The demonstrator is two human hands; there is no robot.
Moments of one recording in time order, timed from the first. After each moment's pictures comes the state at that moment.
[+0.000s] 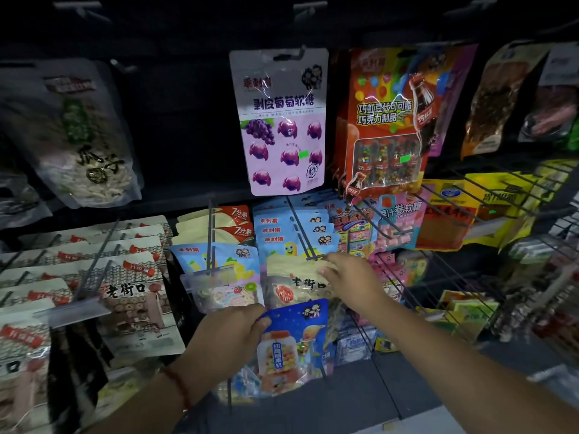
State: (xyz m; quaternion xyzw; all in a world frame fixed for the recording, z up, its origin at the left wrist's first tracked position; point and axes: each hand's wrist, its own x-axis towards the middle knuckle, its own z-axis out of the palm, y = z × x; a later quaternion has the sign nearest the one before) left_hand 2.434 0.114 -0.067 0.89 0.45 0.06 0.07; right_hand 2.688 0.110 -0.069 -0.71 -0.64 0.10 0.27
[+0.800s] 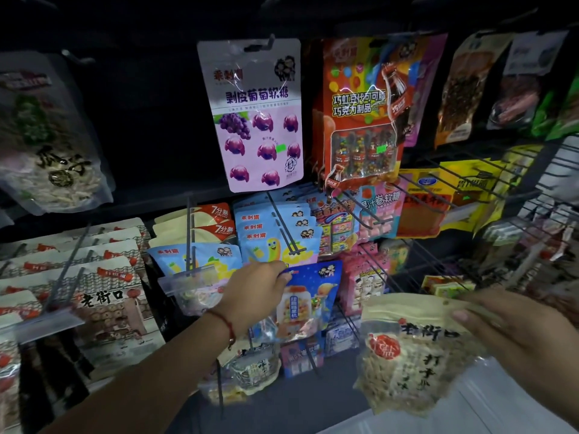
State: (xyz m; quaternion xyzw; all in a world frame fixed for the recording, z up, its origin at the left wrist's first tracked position) left_hand 2.508 0.160 -0.065 0.91 0.40 0.12 0.08; right_hand 2.763 -0.100 -0.010 -0.73 -0.60 0.01 0.34
